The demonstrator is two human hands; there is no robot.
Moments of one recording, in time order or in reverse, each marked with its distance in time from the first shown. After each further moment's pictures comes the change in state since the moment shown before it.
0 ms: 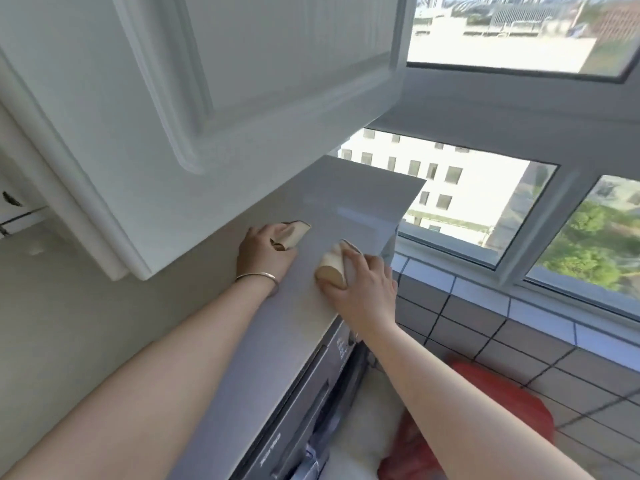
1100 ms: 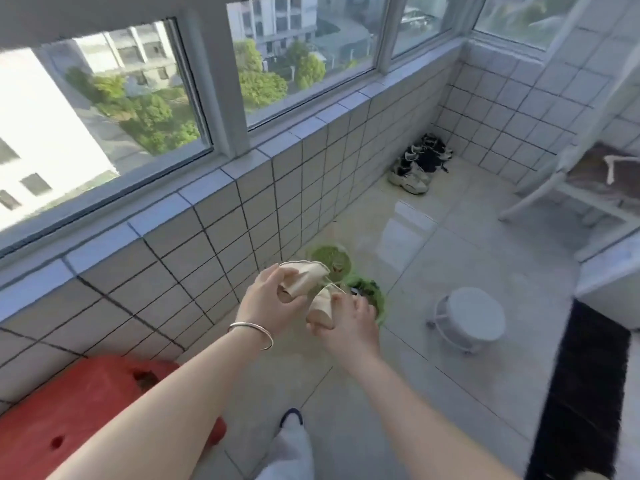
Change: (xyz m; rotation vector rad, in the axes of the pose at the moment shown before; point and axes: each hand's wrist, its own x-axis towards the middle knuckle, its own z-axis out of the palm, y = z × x) left_hand -0.652 0.400 0.410 -0.068 -1.318 1.007; right_hand -0.524 0.532 -0.327 0.019 0.571 1.348
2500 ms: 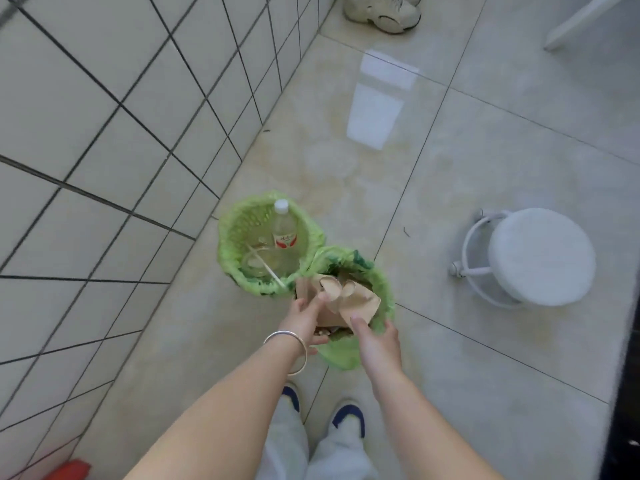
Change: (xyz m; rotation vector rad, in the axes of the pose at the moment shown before) left_hand 0.392 -0.154 0.455 -0.394 -0.683 -0.931; right_hand 0.410 0.302 0.208 0.839 0.016 1.076
